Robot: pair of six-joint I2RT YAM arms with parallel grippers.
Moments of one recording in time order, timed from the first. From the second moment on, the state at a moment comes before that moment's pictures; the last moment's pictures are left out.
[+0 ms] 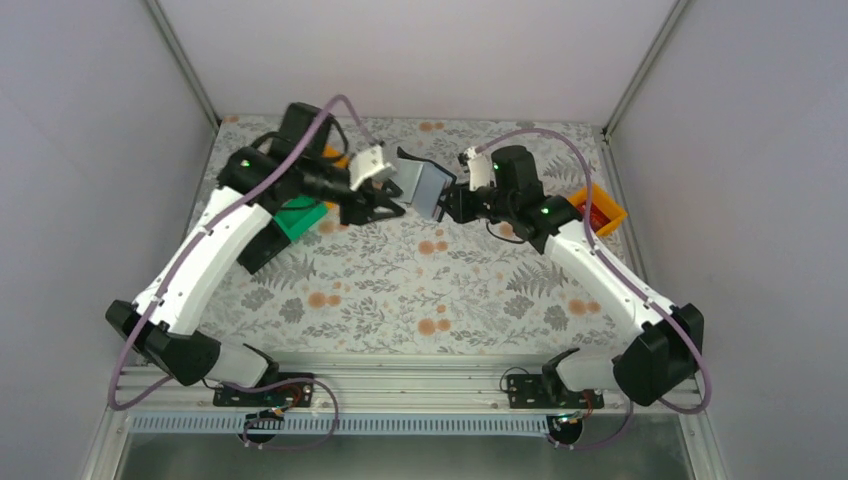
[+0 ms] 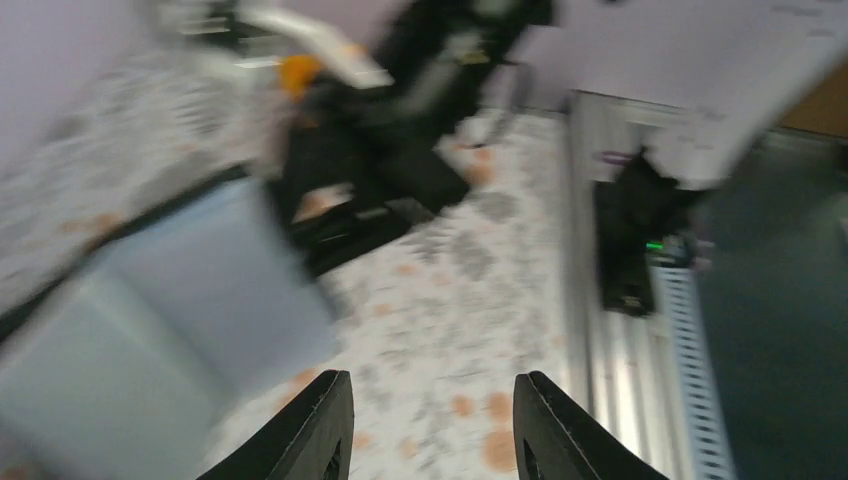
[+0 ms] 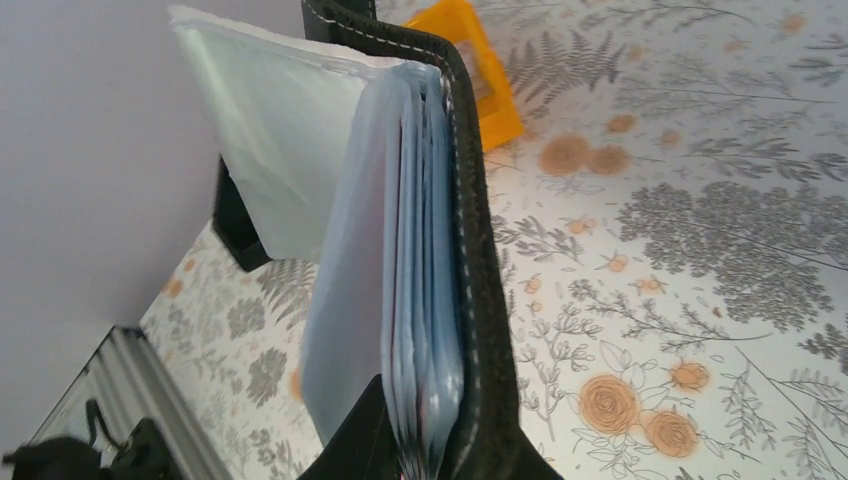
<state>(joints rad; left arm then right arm) -0.45 1.41 1.70 -1.03 0.76 0.48 0.51 1.31 1.15 -0.43 -0.44 0.32</state>
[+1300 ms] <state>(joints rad) -0.40 1.55 1.40 -0.73 0.53 0.26 0.68 1.54 1.35 -0.49 -0.31 0.55</state>
